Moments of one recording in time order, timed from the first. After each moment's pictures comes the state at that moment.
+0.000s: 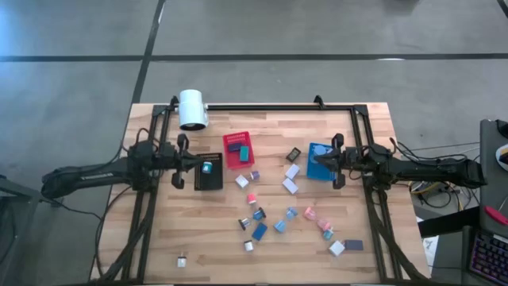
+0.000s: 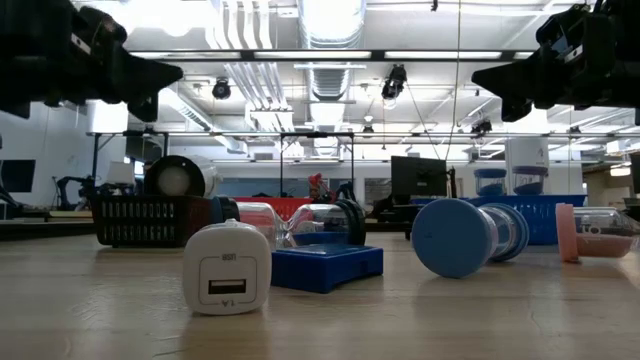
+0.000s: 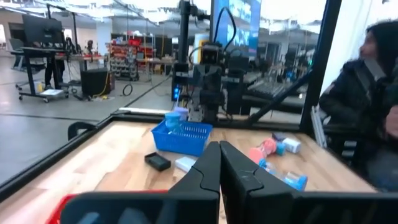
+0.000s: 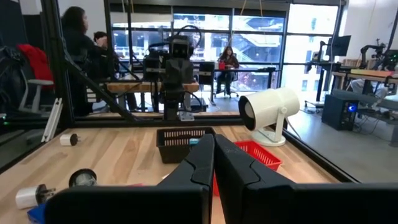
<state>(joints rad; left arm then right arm) 0.27 0.34 0.04 0.36 0.27 -0.07 -0.18 0.49 0.01 0.59 -0.10 0.02</state>
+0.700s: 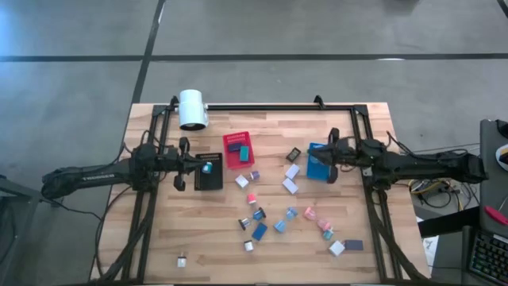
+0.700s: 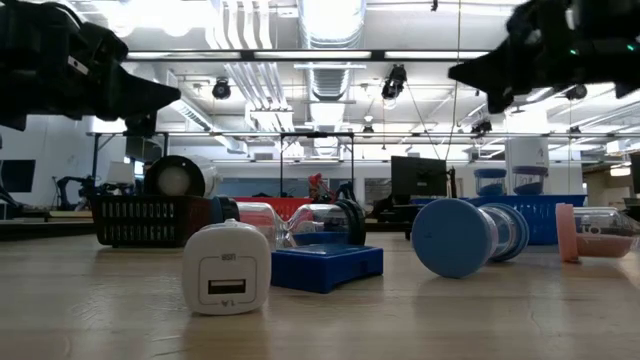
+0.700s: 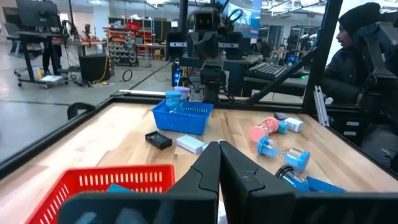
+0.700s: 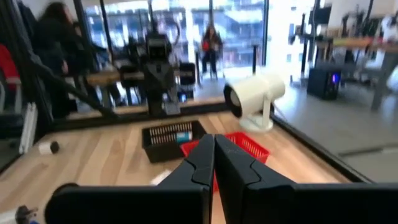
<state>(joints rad) 0.27 0.34 0.01 0.31 0.27 -0.04 -0.18 0.68 0.21 0.45 -0.02 0.09</state>
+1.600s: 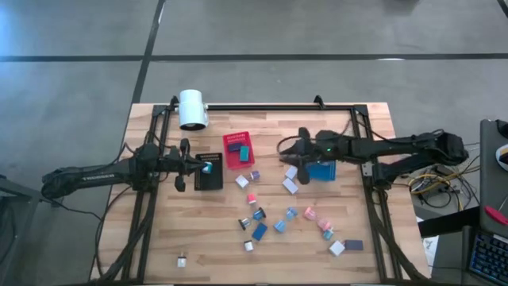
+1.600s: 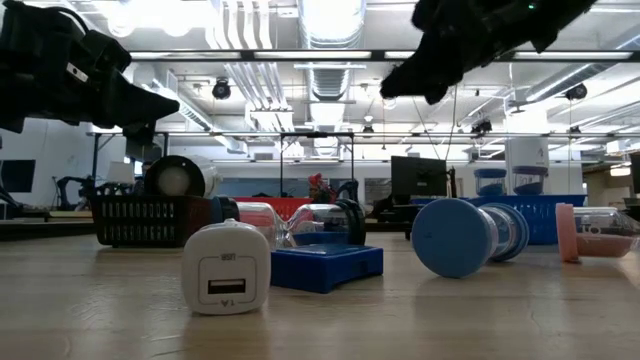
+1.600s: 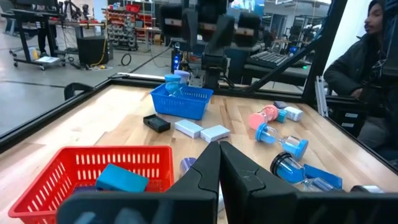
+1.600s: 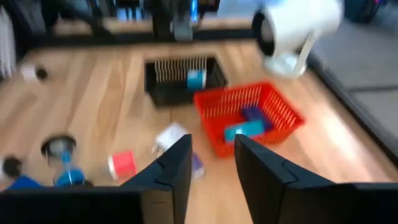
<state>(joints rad) 0.27 0.34 0.01 0.25 0.27 -0.06 -0.10 1.22 0.73 0.05 0.00 0.02</state>
